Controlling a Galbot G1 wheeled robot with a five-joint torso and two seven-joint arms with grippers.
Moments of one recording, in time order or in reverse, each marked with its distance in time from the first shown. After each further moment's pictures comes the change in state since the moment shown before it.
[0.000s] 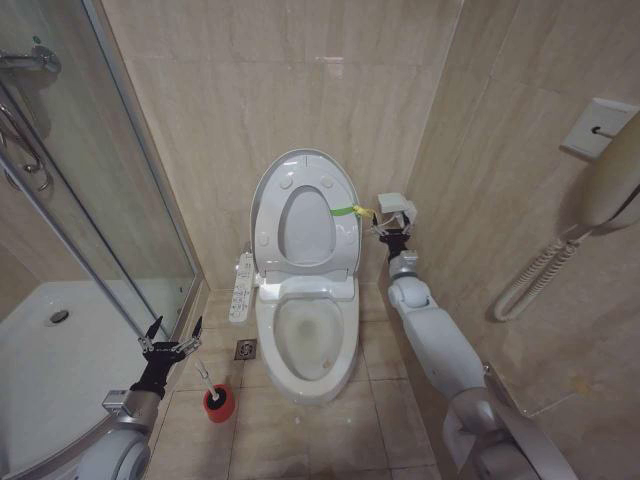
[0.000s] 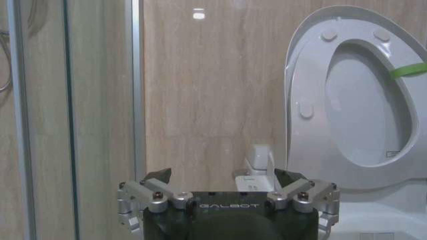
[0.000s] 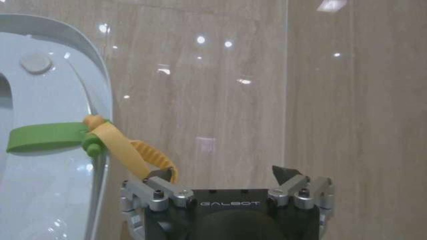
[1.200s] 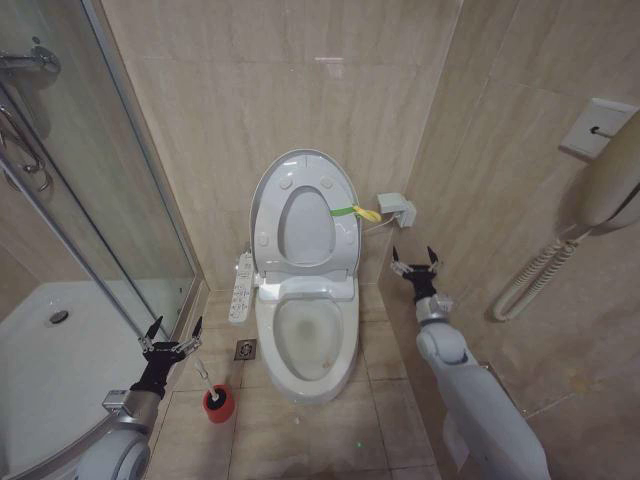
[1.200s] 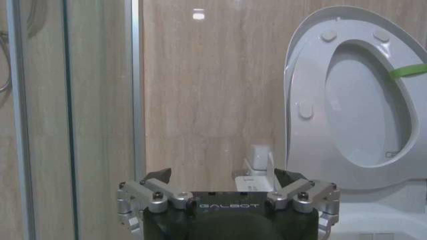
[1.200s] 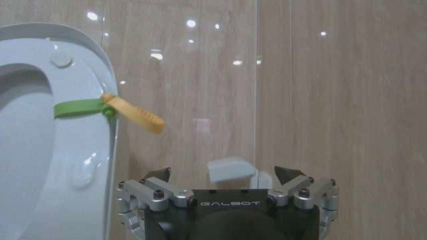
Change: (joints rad) left arm 0.000 0.000 0.000 0.000 0.000 0.000 0.000; right arm -0.404 -0.079 0.100 0.369 0.087 -0.049 0.010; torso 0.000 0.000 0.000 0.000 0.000
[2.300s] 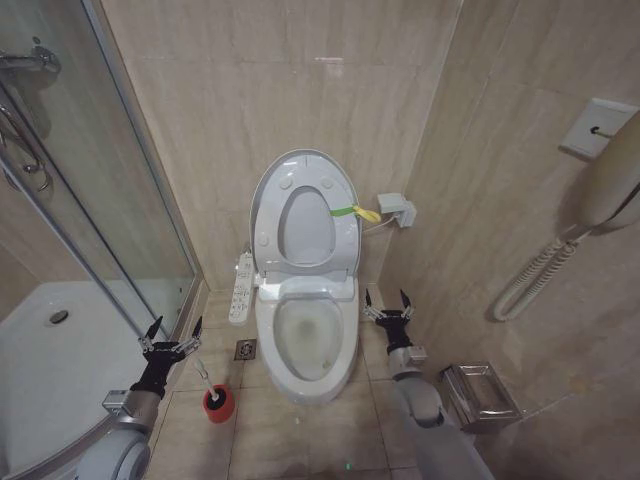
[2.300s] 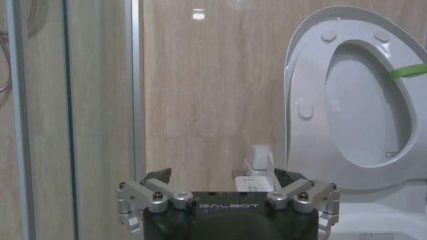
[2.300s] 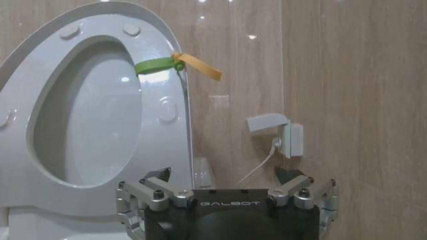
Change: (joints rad) left arm 0.000 0.000 0.000 0.000 0.000 0.000 0.000; right arm -0.211 0.161 -0.013 0.080 -0.133 0.042 -0.017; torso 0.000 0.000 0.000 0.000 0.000
